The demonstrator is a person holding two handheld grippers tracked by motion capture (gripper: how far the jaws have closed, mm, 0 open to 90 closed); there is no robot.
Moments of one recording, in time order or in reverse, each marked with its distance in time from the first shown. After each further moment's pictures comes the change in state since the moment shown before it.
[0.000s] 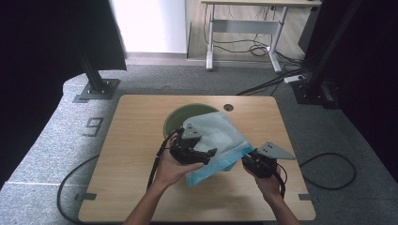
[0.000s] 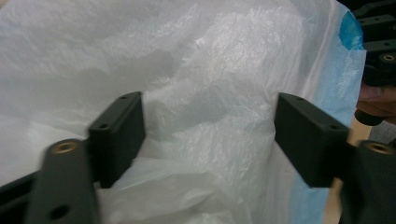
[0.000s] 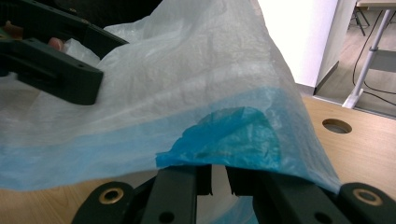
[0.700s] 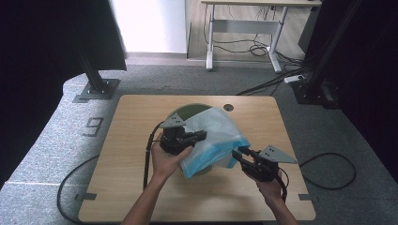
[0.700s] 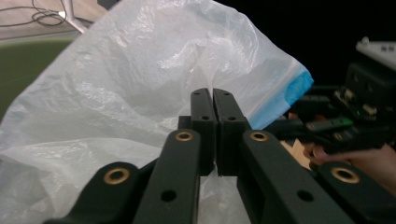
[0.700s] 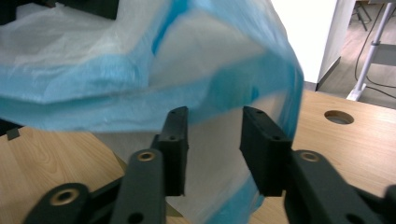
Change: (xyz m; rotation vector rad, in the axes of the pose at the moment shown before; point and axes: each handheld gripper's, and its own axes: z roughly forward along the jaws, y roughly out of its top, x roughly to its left) left arm 0.036 0.003 -0.021 -0.184 -0.165 -0.149; right arm 0.001 -0.009 -0.007 0.002 0.003 0.020
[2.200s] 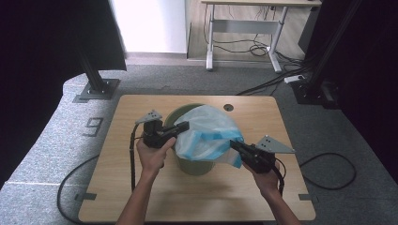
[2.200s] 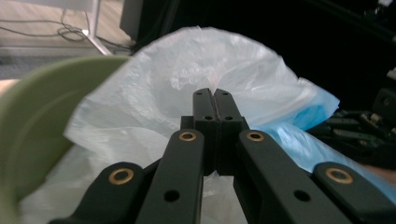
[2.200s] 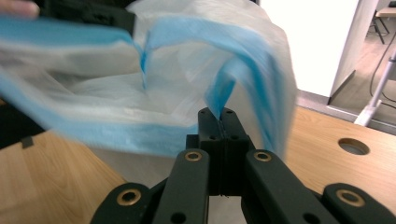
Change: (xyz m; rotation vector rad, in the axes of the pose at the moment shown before) left arm 0.041 -0.010 -0.031 -0.155 0.040 -0.127; right arm 0.004 0.031 0.012 -0.018 0.054 -0.035
